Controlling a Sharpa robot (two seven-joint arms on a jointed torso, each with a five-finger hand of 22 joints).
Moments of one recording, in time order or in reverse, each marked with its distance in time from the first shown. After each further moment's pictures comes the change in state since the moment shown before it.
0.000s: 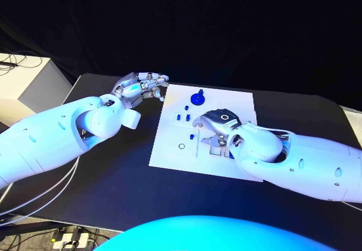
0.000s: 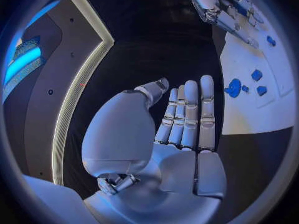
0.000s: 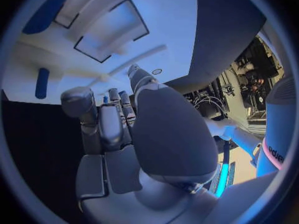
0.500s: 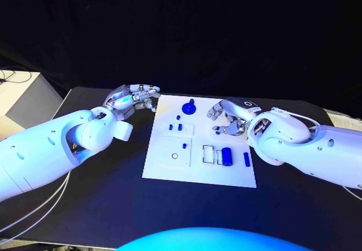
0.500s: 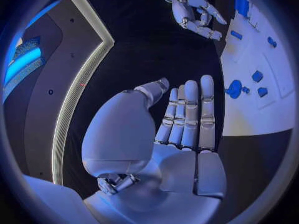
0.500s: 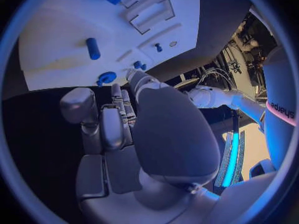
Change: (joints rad) left arm 0.000 -0.001 0.000 -0.001 0.000 0.003 0.000; left_hand 0.000 0.000 0.000 0.000 0.000 0.000 0.000 0.000 0.000 0.000 0.000 0.000 0.000 0.000 0.000 0.000 0.000 0.000 0.000 0.000 0.000 0.000; right arm 0.094 -0.148 0.017 -0.010 0.269 -0.087 0.166; right_hand -0.033 -0.033 0.112 0.007 0.052 0.058 0.026 0.040 -0.011 0.107 -0.017 -0.008 0.000 0.003 -0.014 0.029 0.049 0.000 0.016 -0.019 0.033 0.048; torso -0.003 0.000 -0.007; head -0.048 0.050
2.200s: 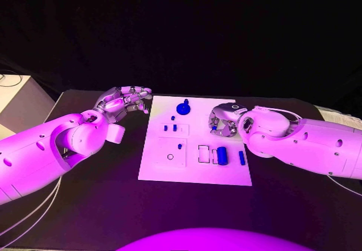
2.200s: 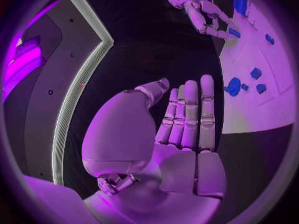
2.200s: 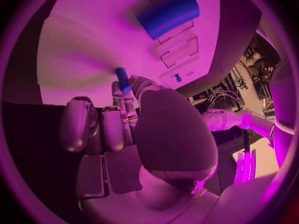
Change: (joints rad) left arm -0.001 -0.007 0.000 -0.004 -0.002 0.005 0.000; left_hand 0.008 0.000 -0.003 0.003 0.000 -0.007 0.000 0.000 -0.002 0.000 0.000 0.000 -0.001 0.000 0.000 0.000 0.000 0.000 0.004 0.004 -0.007 -0.004; right arm -0.012 0.075 -0.009 -0.144 -0.076 0.201 -0.038; right_hand -0.035 0.088 0.075 -0.005 0.000 0.122 -0.027 0.086 0.005 0.097 -0.014 -0.005 0.021 0.007 -0.018 0.041 0.045 -0.024 0.073 -0.012 0.204 0.221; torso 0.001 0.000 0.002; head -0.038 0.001
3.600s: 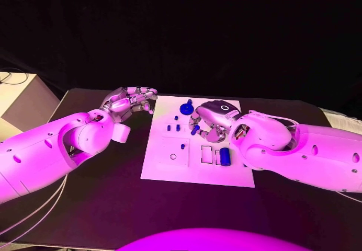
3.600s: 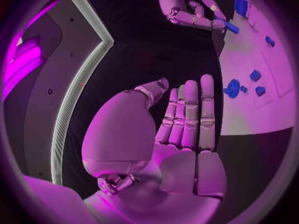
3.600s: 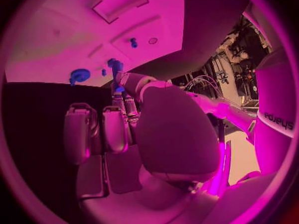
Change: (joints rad) left arm -0.004 0.009 0.000 -0.003 0.000 0.002 -0.003; left_hand 0.000 0.000 -0.011 0.011 0.000 0.000 0.000 0.005 -0.002 -0.004 0.004 0.000 -0.002 0.004 0.004 -0.004 0.000 0.000 0.004 0.004 -0.004 -0.005; right arm 0.015 -0.002 0.012 0.237 -0.054 -0.143 -0.003; right_hand 0.003 -0.032 0.214 -0.199 -0.046 0.026 -0.001 0.046 0.056 0.017 0.018 -0.010 -0.009 -0.003 -0.010 0.008 0.009 -0.015 0.007 -0.007 0.137 0.067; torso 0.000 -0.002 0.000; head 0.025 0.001
